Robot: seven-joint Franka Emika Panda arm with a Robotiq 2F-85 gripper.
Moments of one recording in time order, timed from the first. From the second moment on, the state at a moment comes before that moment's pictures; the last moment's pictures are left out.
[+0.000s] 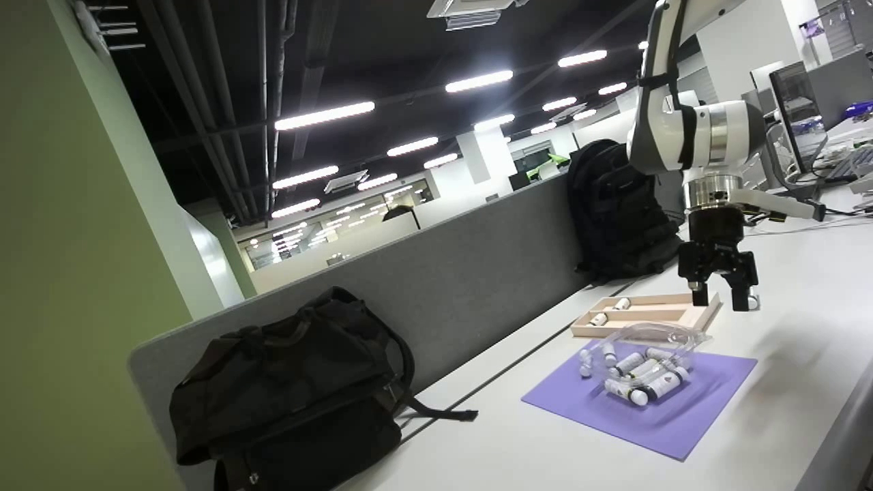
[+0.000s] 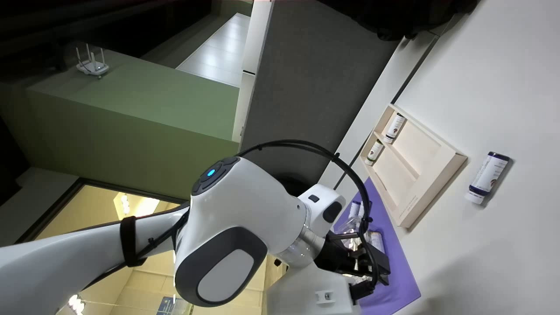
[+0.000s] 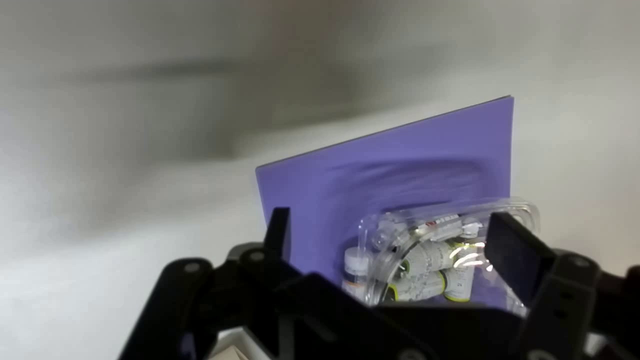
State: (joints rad) arm -0.20 0.17 -0.03 -2.58 0.83 2.41 -0.84
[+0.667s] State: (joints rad) arm -0.19 0.20 -0.03 -2.57 1.11 2.38 -1.17
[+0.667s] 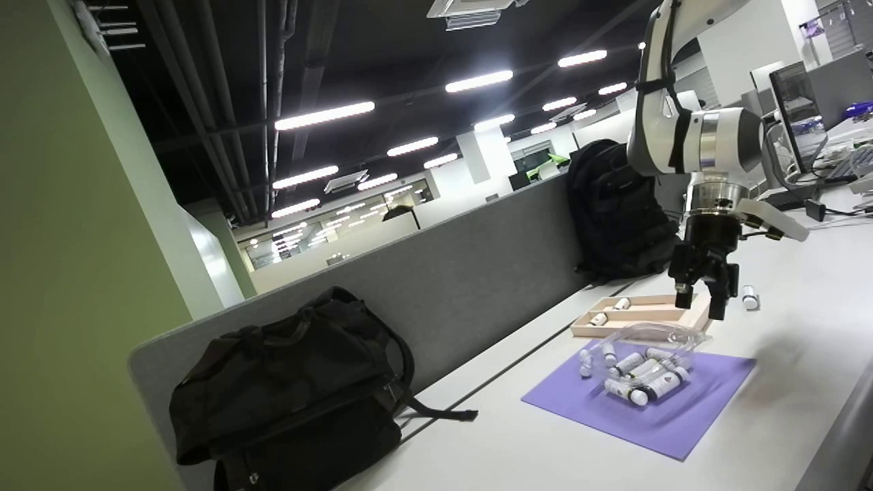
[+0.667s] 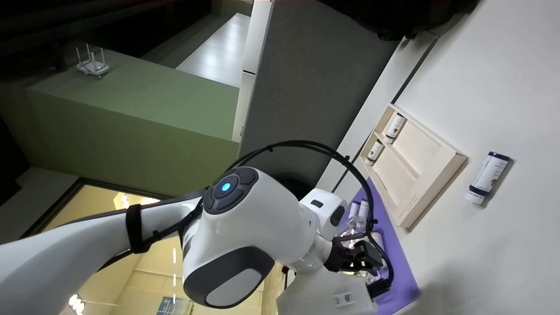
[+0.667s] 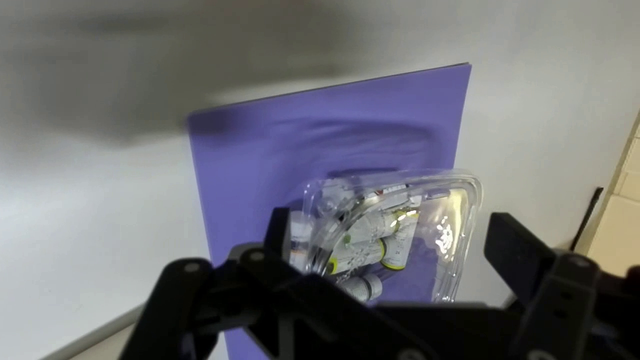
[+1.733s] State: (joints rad) arm -0.18 0.30 -0.04 -2.51 1.22 2.27 -1.30
